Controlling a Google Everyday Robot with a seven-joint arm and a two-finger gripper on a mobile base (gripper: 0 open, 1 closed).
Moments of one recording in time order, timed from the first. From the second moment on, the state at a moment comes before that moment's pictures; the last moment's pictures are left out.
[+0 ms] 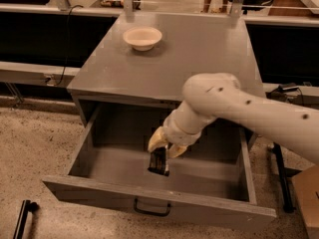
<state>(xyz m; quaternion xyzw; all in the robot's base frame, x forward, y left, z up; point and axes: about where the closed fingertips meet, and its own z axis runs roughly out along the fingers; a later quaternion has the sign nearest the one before) 0.507 -0.015 0.687 -0.98 0.05 -0.03 0.20</state>
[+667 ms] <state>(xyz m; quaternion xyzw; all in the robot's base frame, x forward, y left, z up) 0.499 -0.071 0.780 -0.96 0.09 -0.04 0.27</state>
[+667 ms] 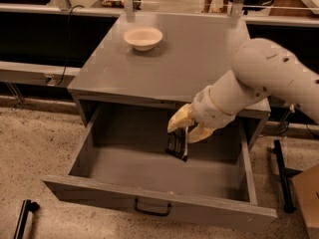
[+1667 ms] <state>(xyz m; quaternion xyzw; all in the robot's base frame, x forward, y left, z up) 0.580 -0.122 0.916 -0.96 0.18 -0.11 0.20</state>
